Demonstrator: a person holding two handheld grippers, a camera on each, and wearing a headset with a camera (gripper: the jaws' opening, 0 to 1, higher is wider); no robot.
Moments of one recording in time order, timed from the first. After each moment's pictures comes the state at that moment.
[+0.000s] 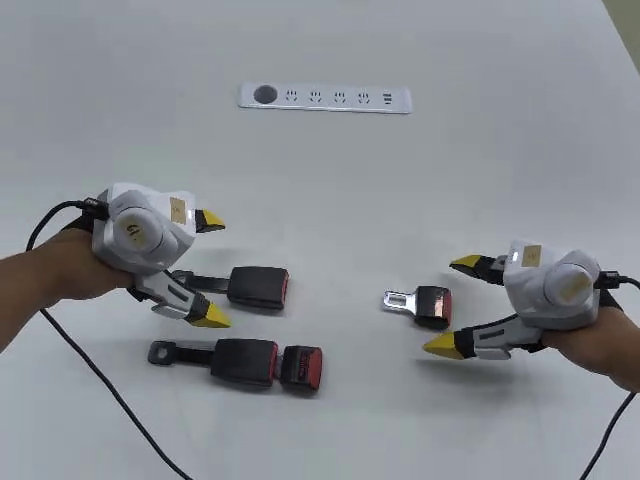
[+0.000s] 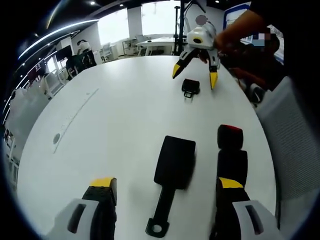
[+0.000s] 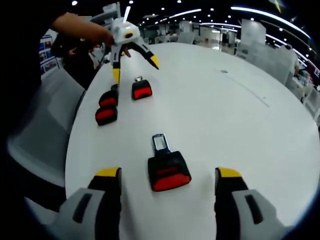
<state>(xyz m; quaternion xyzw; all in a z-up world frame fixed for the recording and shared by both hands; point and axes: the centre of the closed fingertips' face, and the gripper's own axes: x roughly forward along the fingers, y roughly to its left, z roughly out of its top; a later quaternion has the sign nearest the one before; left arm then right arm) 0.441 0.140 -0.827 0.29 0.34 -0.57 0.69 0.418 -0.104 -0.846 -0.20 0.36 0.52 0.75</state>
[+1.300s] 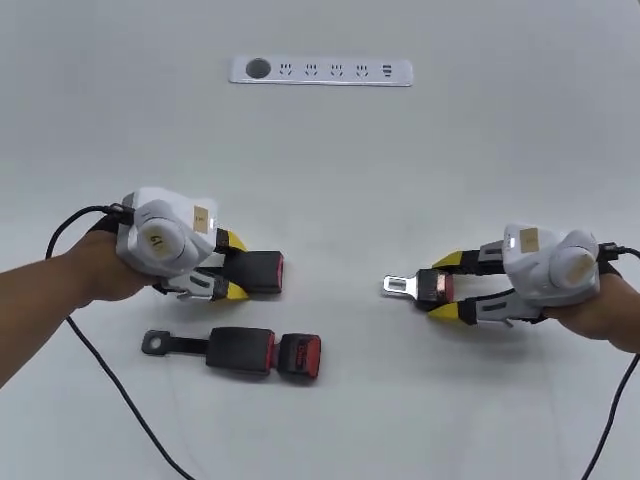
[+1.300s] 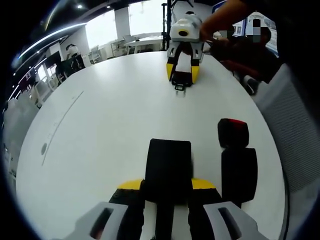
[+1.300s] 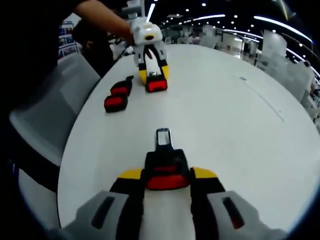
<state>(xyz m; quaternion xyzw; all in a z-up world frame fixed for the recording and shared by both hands) 0.436 0.122 -0.849 0.30 0.33 -0.60 0.66 0.410 -0.099 -0.847 -0.23 0.31 0.59 0.71</state>
